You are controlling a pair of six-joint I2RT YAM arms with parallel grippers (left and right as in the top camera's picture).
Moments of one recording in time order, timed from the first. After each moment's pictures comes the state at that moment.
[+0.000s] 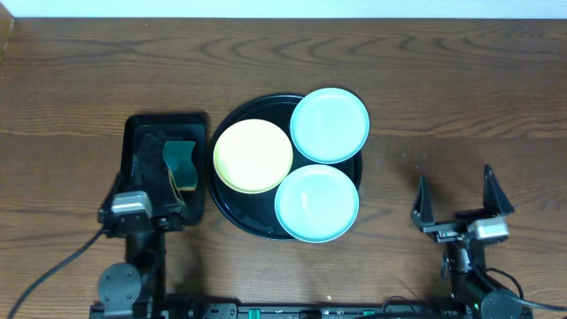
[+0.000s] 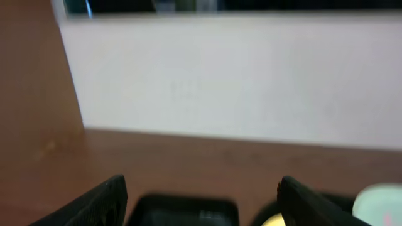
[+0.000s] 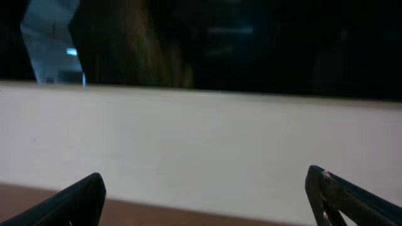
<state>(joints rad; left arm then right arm) 0.06 0.10 0.32 -0.15 -0.05 -0.02 0.11 0.01 0.01 0.44 -0.07 -0.04</state>
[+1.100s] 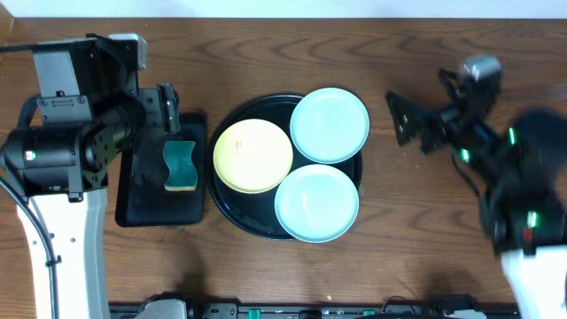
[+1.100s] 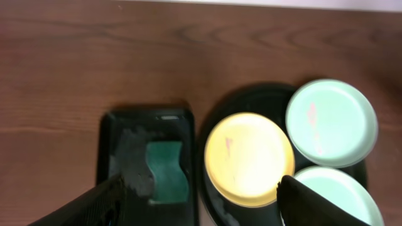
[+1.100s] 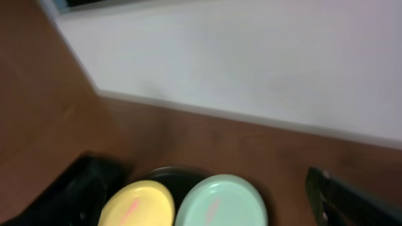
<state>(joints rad) 0.06 1.33 1.71 -1.23 0.14 0.01 0.11 1.07 1.13 -0.32 -0.46 0.13</state>
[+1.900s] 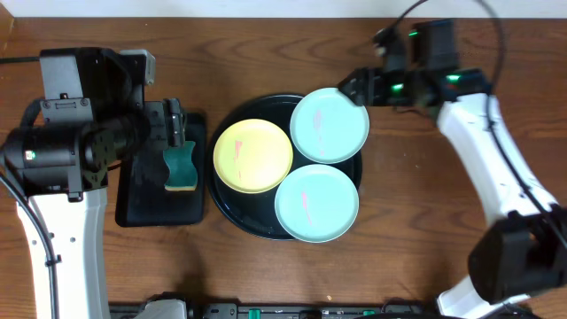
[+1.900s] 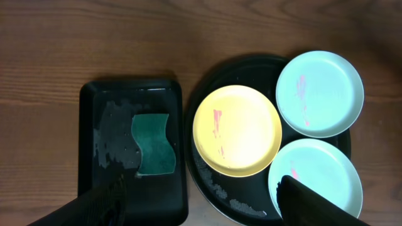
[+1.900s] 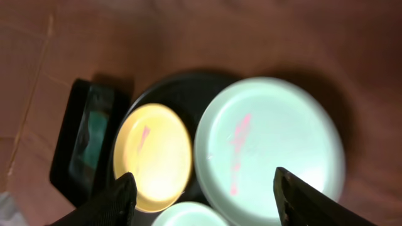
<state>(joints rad) 0.06 1.33 1.72 -1.33 0.18 0.01 0.22 1.77 1.52 -0.69 -0.54 0.25</state>
